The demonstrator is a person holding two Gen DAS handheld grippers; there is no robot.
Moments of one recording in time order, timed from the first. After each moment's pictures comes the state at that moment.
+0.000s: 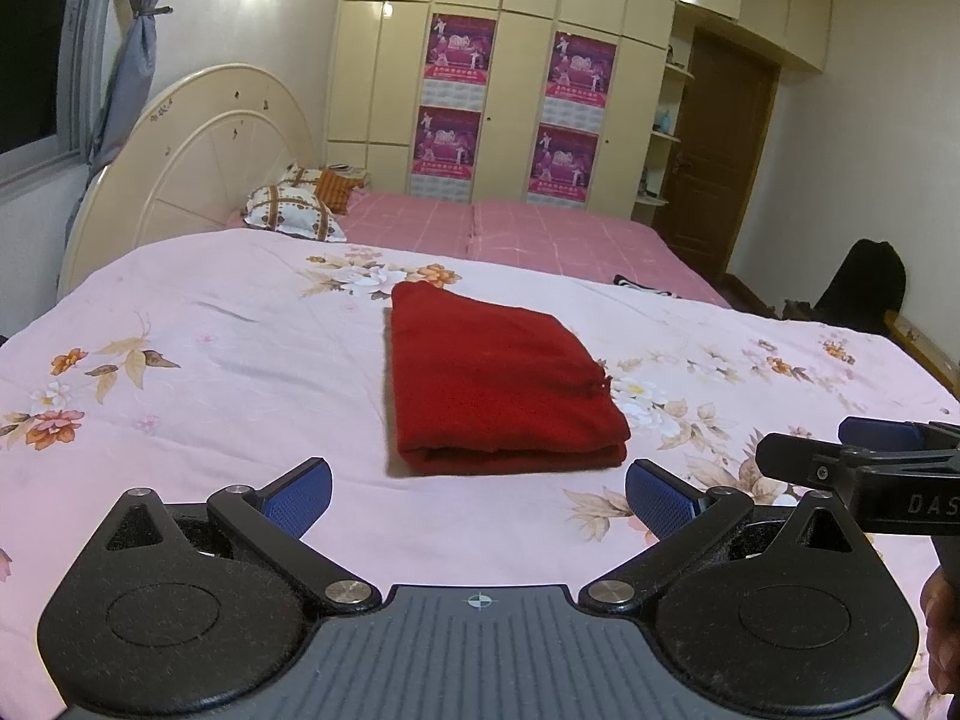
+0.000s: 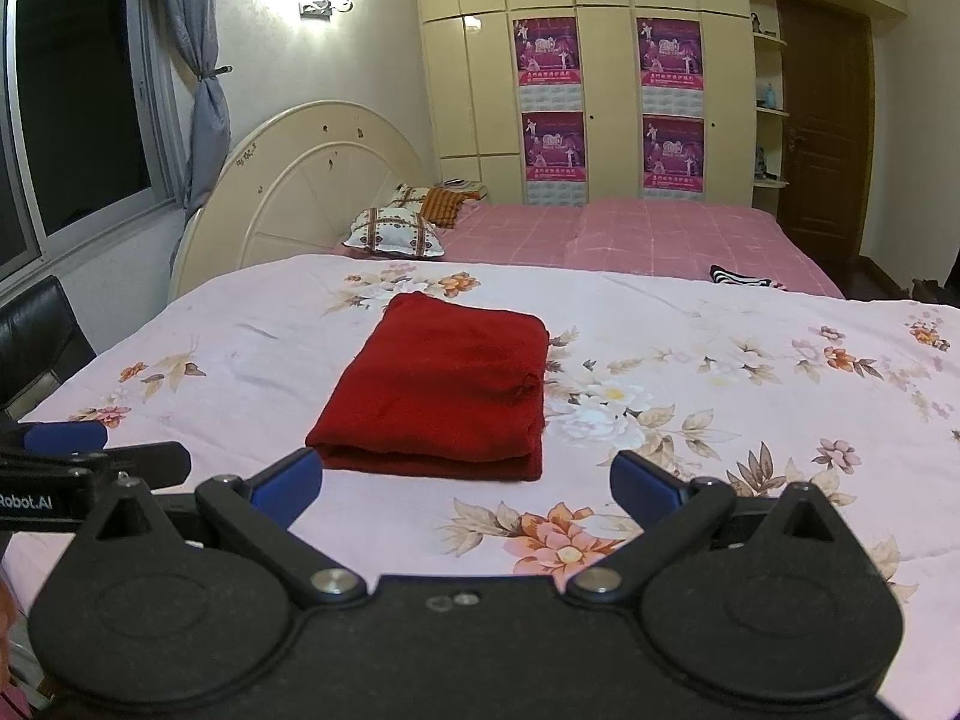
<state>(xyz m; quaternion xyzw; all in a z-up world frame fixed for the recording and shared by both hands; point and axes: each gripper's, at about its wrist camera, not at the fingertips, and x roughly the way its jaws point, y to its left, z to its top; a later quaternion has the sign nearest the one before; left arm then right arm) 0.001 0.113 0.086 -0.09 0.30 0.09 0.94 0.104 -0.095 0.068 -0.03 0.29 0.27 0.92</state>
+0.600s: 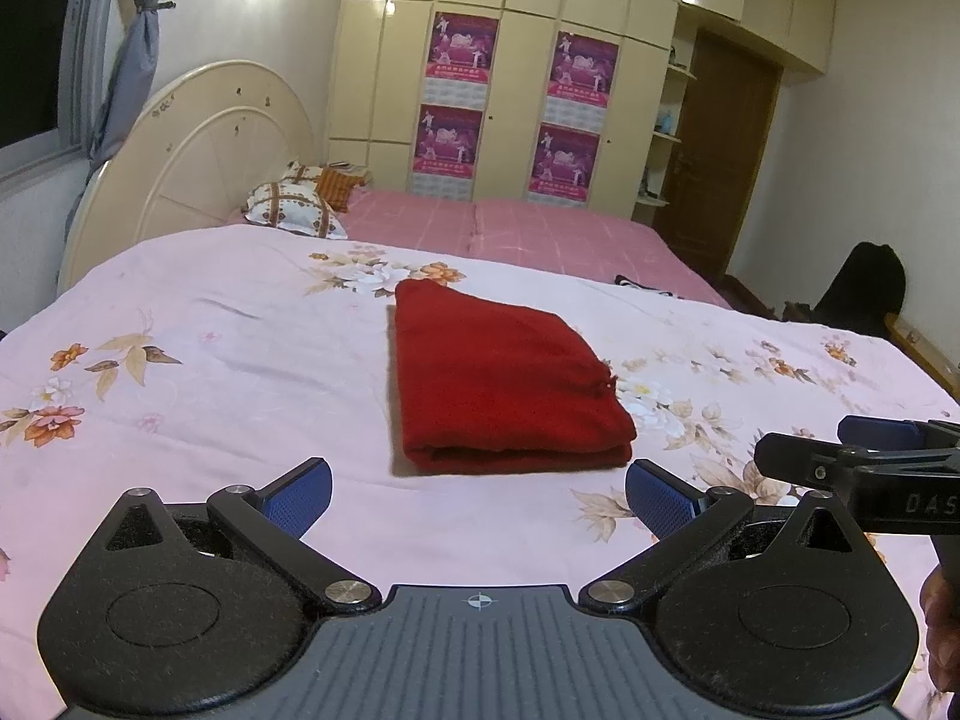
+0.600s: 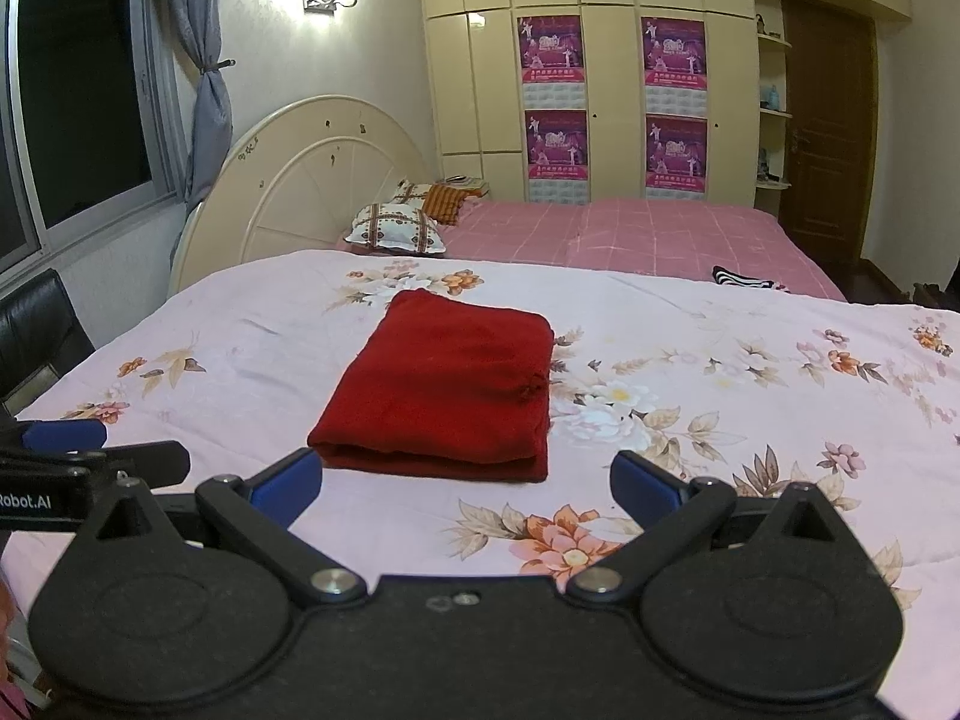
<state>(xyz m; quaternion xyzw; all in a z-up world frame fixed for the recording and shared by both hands) 0.002 0.123 0.083 -0.09 0.30 0.09 0.94 0.105 -0.089 0.067 -0.04 0.29 0.27 0.92</state>
